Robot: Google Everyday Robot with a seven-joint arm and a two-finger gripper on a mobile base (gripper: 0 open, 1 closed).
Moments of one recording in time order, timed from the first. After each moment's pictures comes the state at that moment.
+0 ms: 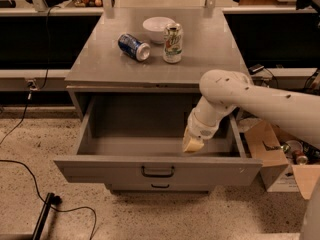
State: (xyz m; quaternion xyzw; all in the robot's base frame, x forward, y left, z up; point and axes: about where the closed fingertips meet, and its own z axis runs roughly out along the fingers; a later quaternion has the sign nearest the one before) arm 0.557 -0.097 0.636 -0.71 0.69 0.11 0.10
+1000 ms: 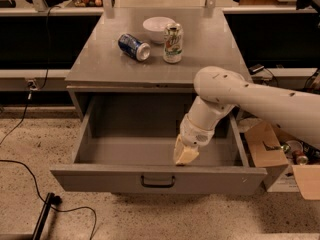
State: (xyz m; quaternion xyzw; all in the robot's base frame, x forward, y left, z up) arm 0.489 -0.065 0.665 -0.72 0.66 0.20 0.06
